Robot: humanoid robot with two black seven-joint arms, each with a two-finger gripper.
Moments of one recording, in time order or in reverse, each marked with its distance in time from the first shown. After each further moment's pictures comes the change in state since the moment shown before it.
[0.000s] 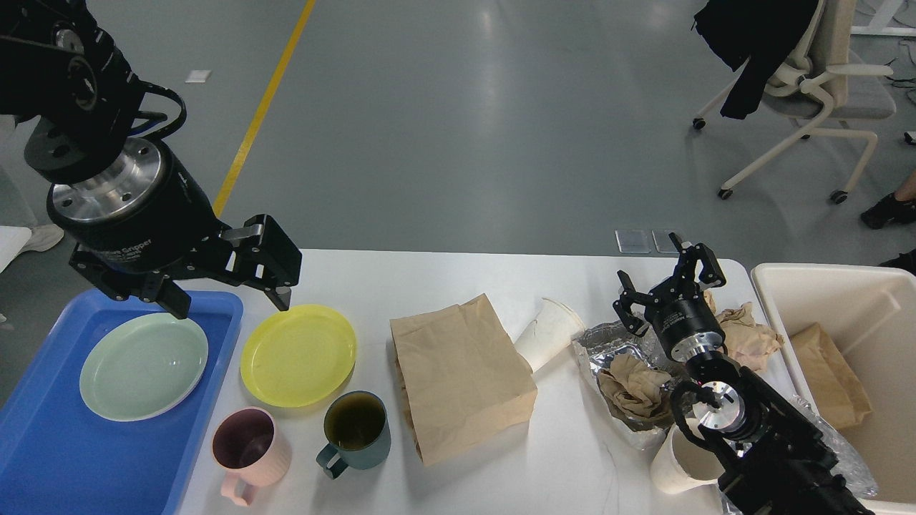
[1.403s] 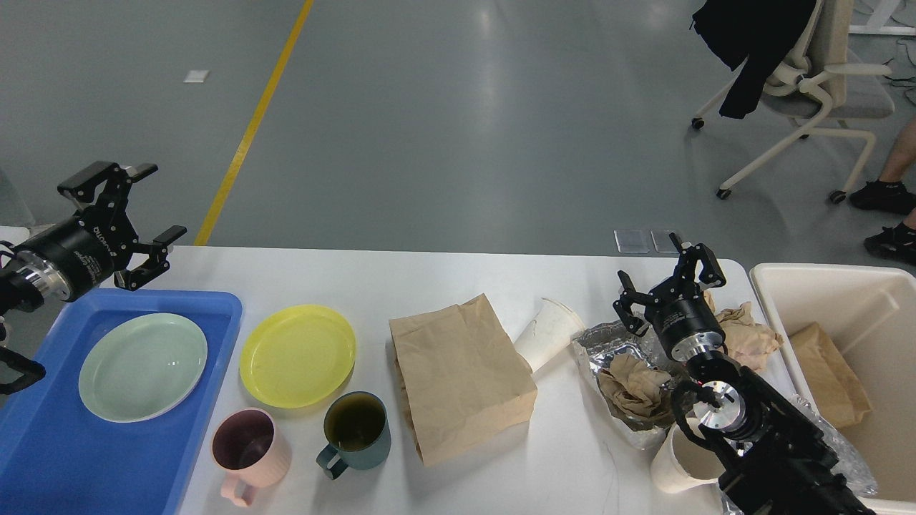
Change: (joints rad) left arm 1.920 0.744 -2.012 0.833 0.283 0.356 -0.015; right arm 0.000 0.000 0.000 0.001 0.000 0.000 0.000
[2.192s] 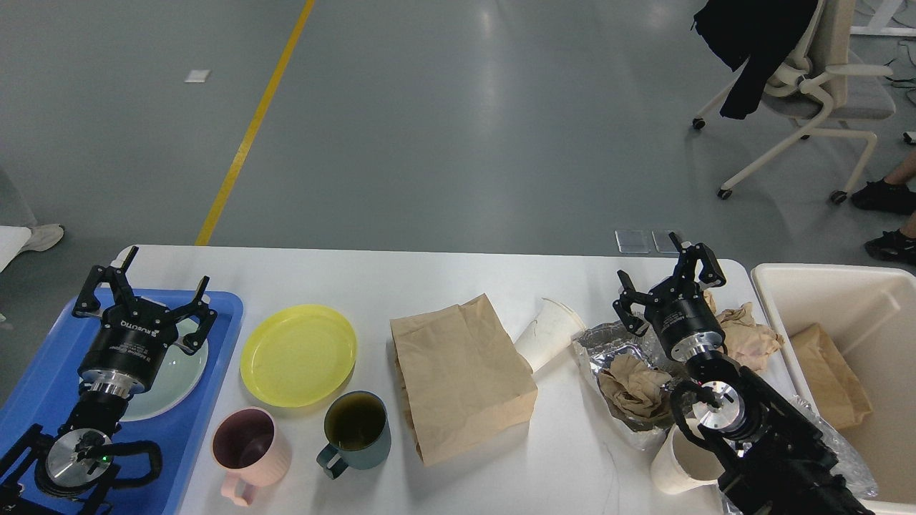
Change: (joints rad) left arm 0.589 -0.546 -0.944 -0.024 0.009 -0.031 0.003; right arm 0.000 0.000 0.000 0.001 0.000 0.000 0.000
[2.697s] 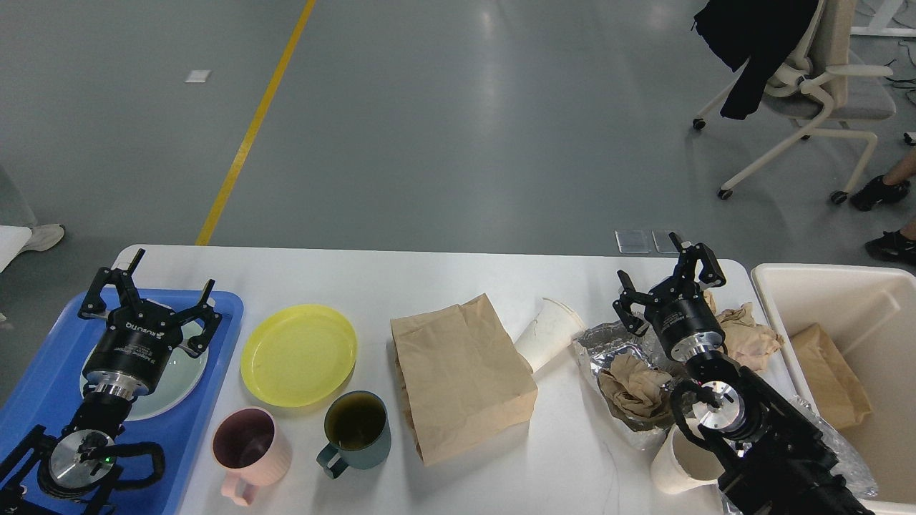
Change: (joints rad) left arm 0.009 -0.006 0.002 -0.021 0.001 0.010 0.019; right arm 0.000 0.000 0.000 0.000 0.000 0.000 0.000
